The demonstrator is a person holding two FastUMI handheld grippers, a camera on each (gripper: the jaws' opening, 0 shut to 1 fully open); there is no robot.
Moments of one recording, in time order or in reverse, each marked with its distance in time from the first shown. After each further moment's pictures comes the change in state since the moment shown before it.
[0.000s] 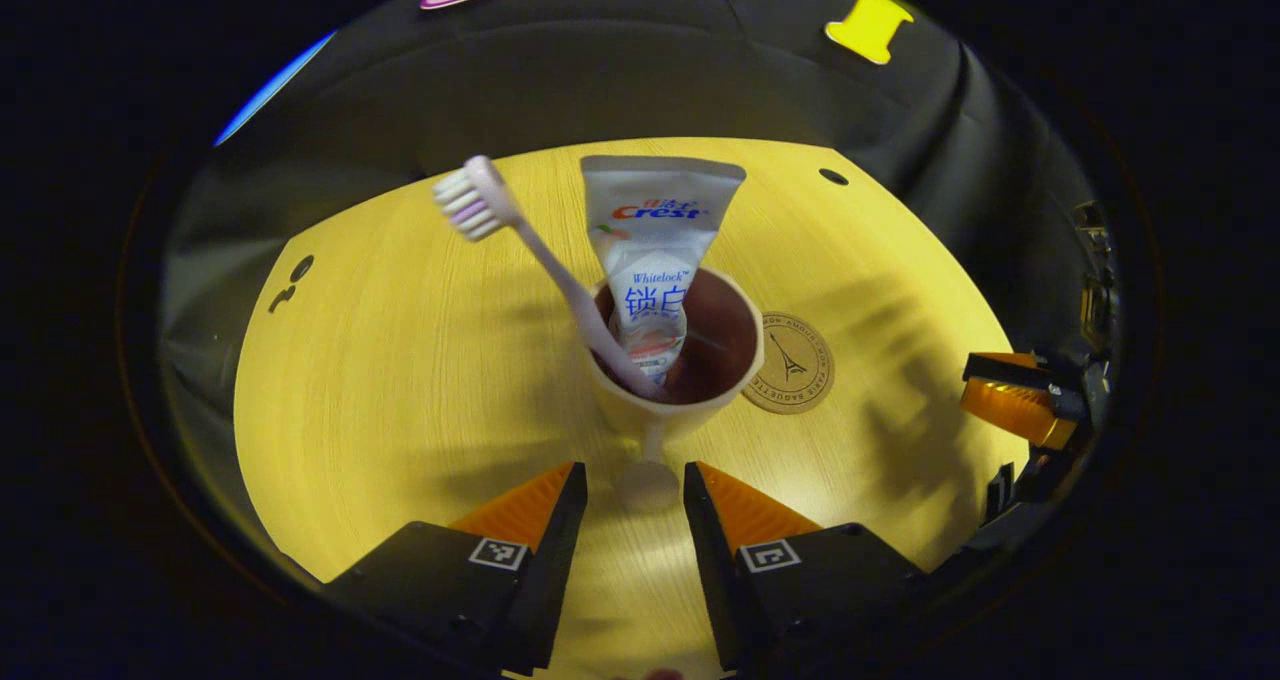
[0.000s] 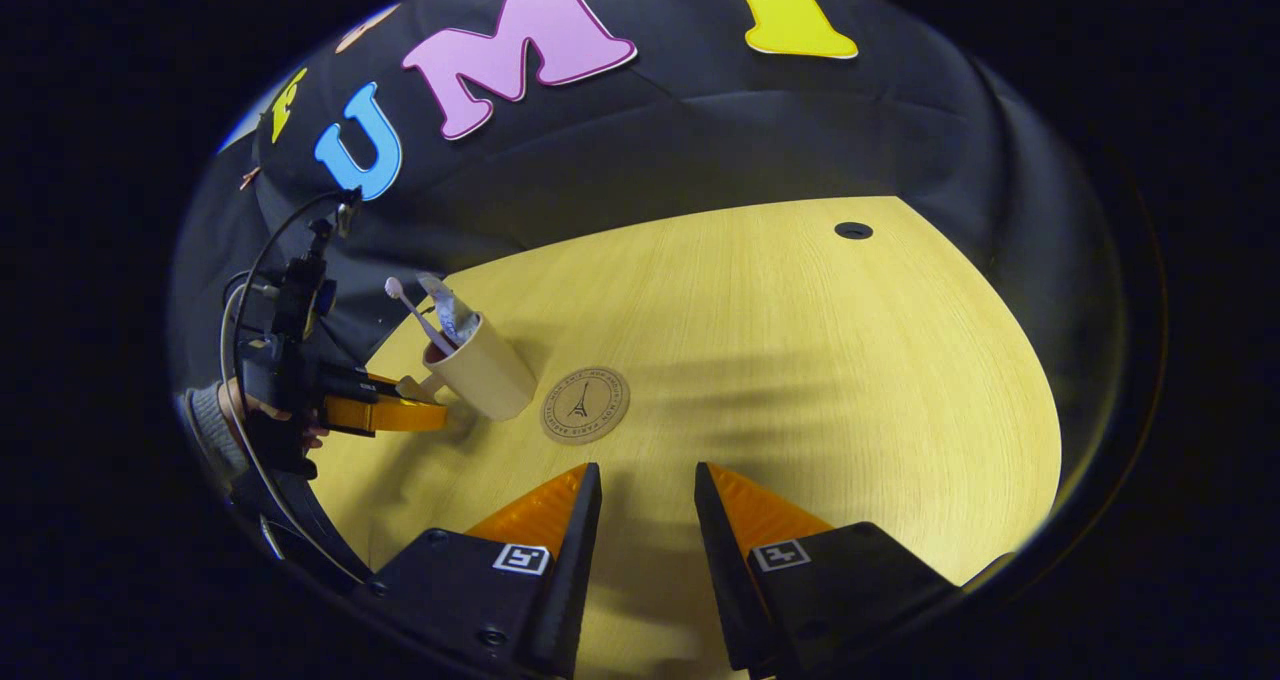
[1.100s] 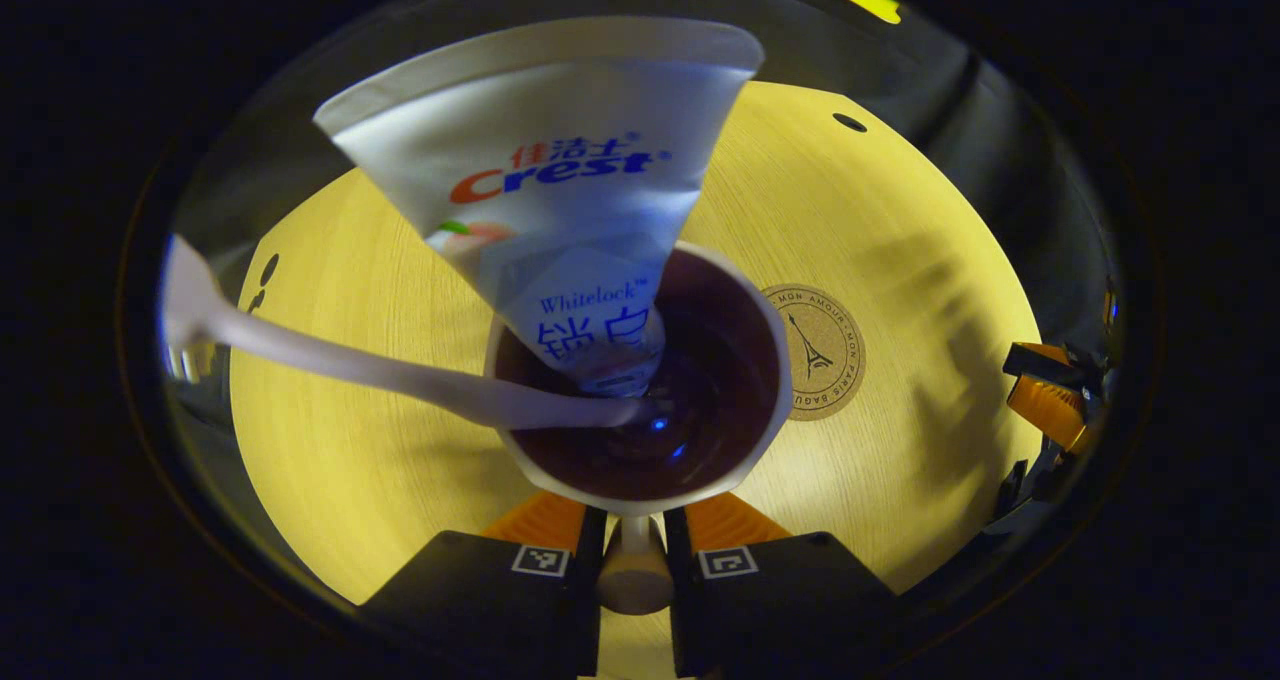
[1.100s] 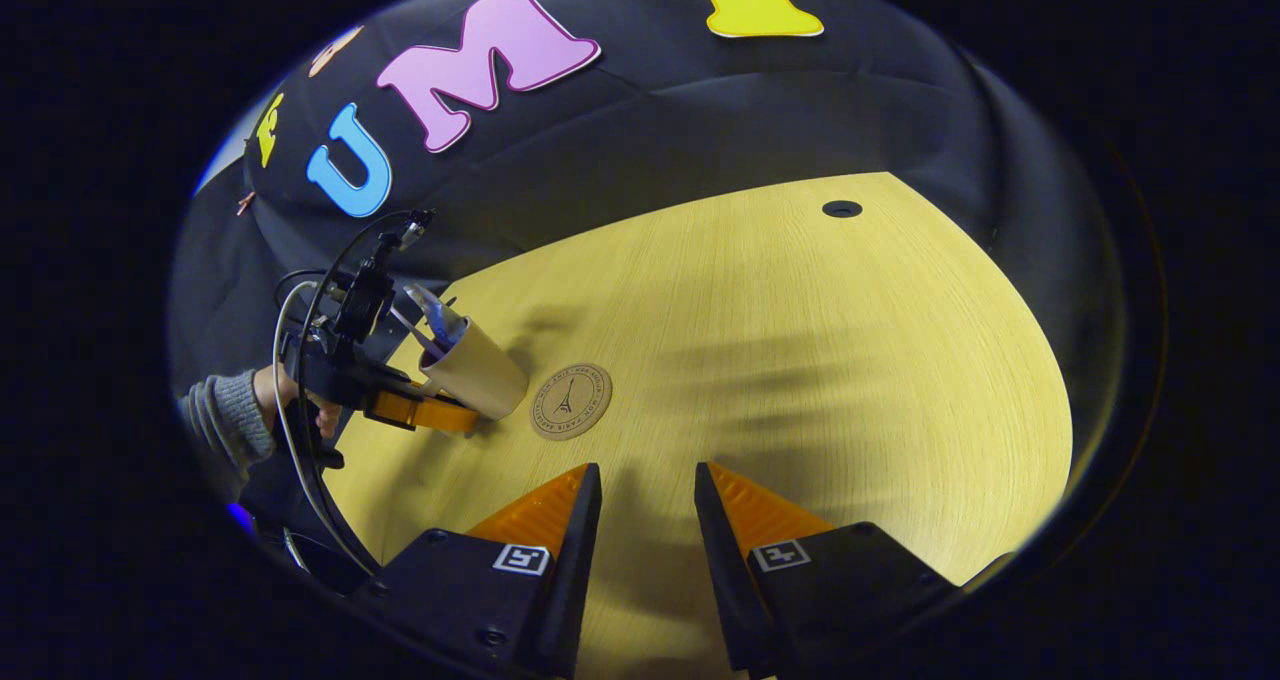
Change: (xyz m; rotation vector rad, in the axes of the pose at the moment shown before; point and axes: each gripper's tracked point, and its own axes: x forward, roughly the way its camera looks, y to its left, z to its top) left arm 0.038 -0.011 0.002 0.021 0.176 0.026; right arm -0.001 -0.019 -0.004 0.066 0.025 0.055
